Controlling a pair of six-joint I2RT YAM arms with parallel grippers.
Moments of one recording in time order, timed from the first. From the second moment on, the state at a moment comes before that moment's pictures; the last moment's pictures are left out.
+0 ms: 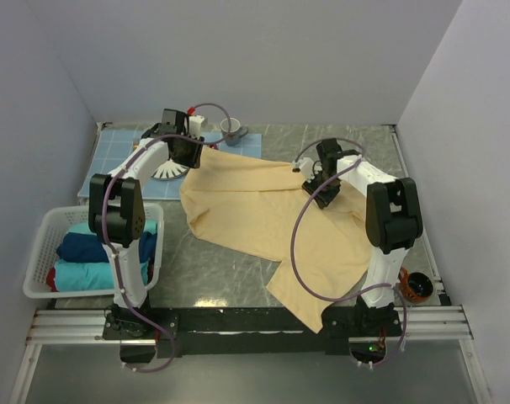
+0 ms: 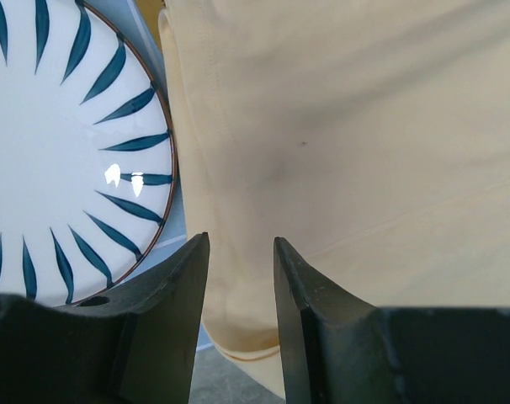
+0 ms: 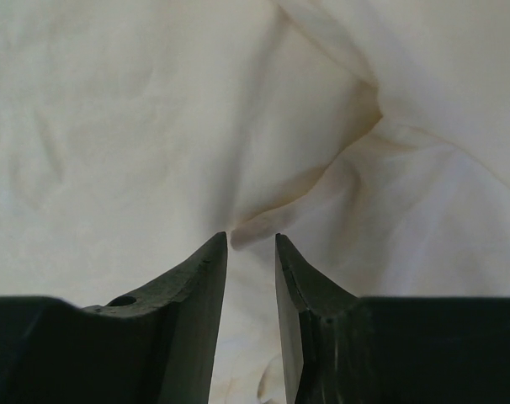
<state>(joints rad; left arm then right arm) -0.18 2.03 1.68 -0.55 0.17 0.14 0.20 1.94 1.39 -0.77 -0.13 -0.67</state>
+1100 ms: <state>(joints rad) -0.18 2.03 1.68 -0.55 0.16 0.14 0.20 1.92 1.41 -0.85 -0.14 -0.60</state>
